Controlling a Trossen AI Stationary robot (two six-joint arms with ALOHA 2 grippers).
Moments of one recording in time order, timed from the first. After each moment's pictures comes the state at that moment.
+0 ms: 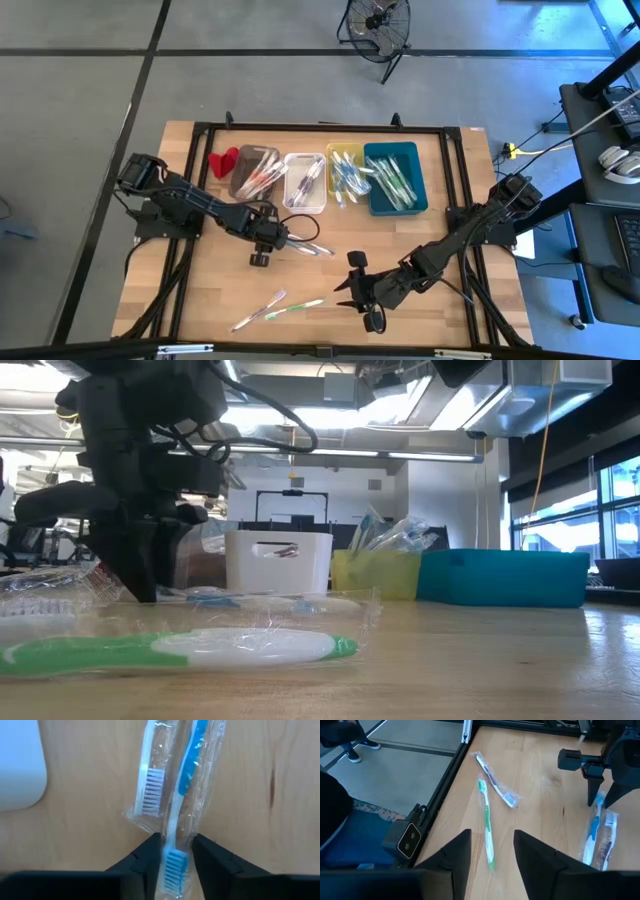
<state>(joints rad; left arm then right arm) -0.24 1.62 0.75 -0.44 -0.17 -0.14 0.65 1.70 1.11 -0.01 0.32 0.25</state>
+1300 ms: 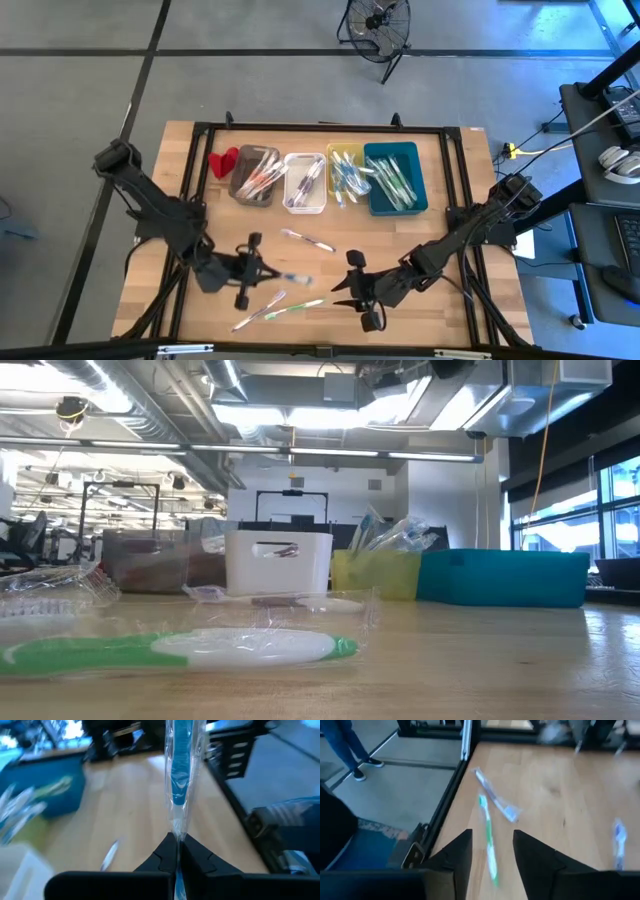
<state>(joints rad) -0.76 1.29 0.80 -0.05 -0.63 -0.26 0.65 1.70 1.11 0.05 0.33 0.29</state>
